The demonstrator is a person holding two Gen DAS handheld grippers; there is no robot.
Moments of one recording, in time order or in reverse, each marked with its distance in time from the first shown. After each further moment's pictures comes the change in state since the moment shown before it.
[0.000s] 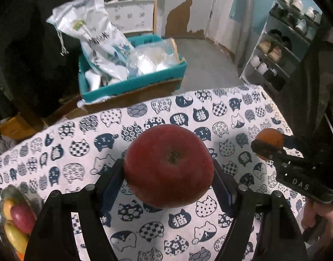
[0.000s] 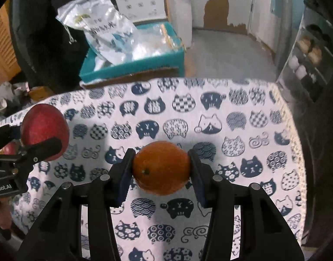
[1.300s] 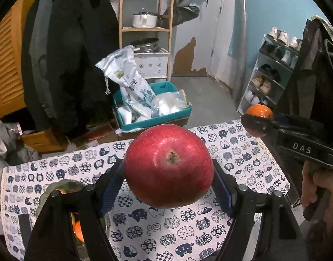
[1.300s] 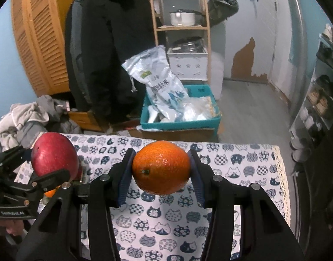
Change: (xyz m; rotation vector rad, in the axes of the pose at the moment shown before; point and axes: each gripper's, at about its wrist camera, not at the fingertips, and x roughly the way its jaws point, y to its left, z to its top) left arm -0.185 0.039 -0.038 -0.020 -0.242 0.029; right arm -0.151 0.102 0.030 -0.144 -0.249 0.140
